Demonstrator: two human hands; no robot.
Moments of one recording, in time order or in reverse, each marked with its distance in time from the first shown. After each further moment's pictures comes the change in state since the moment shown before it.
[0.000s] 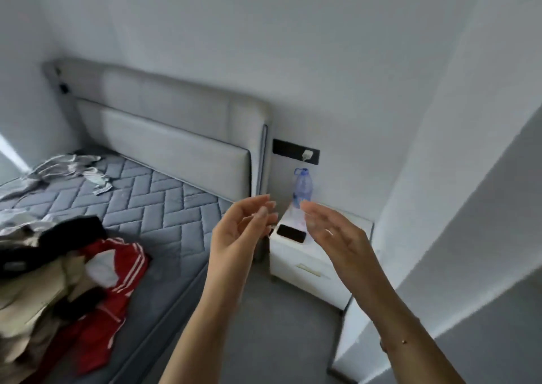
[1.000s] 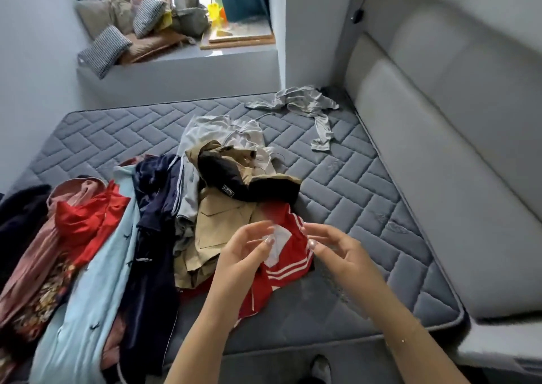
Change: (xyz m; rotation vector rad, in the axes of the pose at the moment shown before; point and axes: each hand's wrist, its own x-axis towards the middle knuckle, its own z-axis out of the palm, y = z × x) left_hand 0.196 -0.055 -0.438 0.220 0.909 -0.240; right_hand 0.365 0.082 0.503 0.029 -1.066 0.064
